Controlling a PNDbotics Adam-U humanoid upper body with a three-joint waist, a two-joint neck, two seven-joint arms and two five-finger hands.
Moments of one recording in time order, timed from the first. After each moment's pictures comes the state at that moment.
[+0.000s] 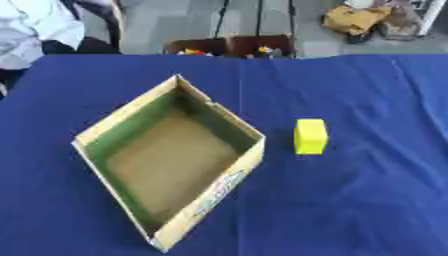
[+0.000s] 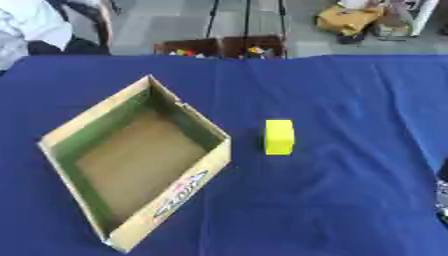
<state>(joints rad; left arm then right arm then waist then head) -0.23 0.34 0.30 -1.98 0.70 -0.62 -0.39 0.02 -0.46 -0.23 -1.98 0.39 -0.78 -0.45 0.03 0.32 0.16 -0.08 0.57</state>
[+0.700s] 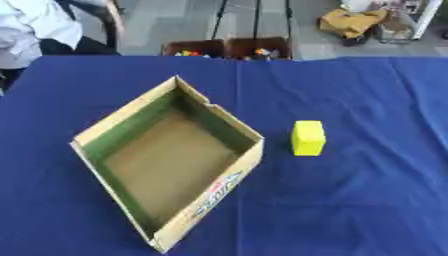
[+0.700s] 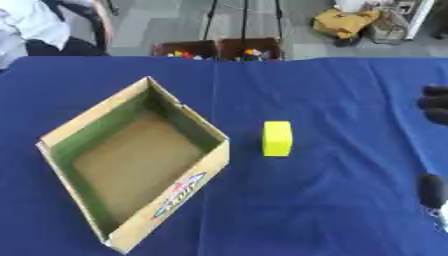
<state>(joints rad) -0.23 0.35 0.30 -1.98 0.70 -0.62 -0.40 0.00 -0.73 -0.20 -1.98 0.55 -0.86 -0.38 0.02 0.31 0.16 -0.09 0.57</state>
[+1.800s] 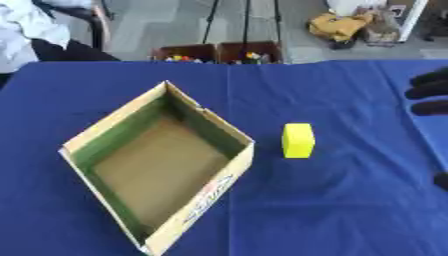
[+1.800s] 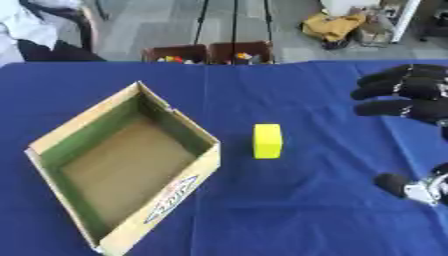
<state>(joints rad) -0.22 0.35 0.29 -1.98 0.69 -0.60 -0.42 -0.13 -1.10 -0.13 -1.87 0.57 -0.78 -0.15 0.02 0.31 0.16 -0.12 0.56</state>
